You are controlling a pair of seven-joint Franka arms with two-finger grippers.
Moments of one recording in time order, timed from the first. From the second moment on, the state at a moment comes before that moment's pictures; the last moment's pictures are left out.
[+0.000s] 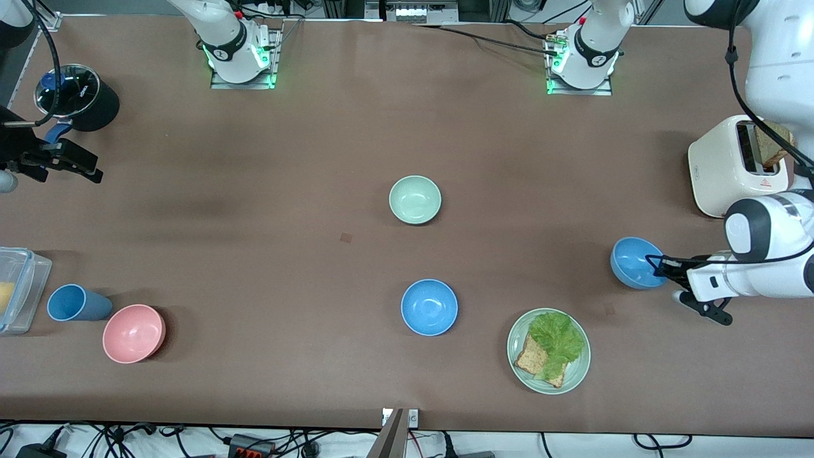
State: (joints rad) left arm 0.28 0.70 -0.16 -1.46 -0.05 1.87 0.57; right arm 0.02 0.04 -0.07 -1.62 0.00 1.70 -0.04
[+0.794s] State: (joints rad) left arm 0.13 0.59 -0.57 -1.60 -0.09 1.96 -0.53; right arm 0.02 0.05 -0.07 -1.62 0.00 1.72 -0.04
